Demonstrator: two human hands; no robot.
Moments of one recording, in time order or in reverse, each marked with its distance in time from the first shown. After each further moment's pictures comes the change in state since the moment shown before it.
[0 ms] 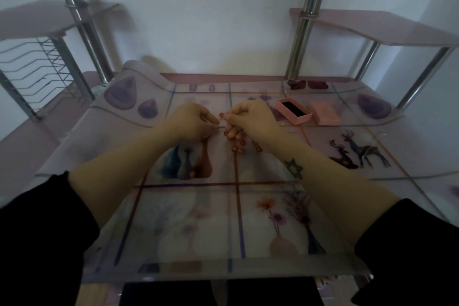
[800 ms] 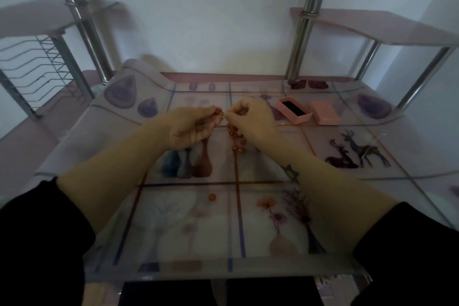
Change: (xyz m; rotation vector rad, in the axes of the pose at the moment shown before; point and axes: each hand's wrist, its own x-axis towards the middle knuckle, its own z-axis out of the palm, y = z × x) left_hand -0.007 0.000 -0.006 -1.236 -0.288 -0.381; right_hand 0.003 0.007 0.006 -0.293 0.233 -0.212
